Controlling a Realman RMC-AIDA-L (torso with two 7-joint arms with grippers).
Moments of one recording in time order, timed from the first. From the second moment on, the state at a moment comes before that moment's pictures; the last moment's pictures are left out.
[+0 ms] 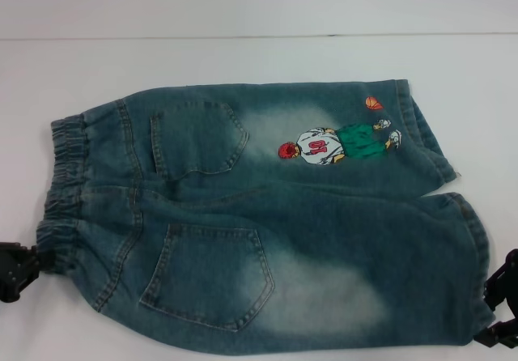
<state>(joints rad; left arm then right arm) -0.32 -2.15 0.32 0.95 2.43 1.56 -1.41 0.53 2.09 -0.95 -1.13 -2.71 -1.89 1.65</state>
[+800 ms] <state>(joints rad) -0.31 -2.15 0.31 0.95 2.40 1.54 -1.44 0.53 2.09 -0.87 -1.16 -2.67 -1.92 1.56</state>
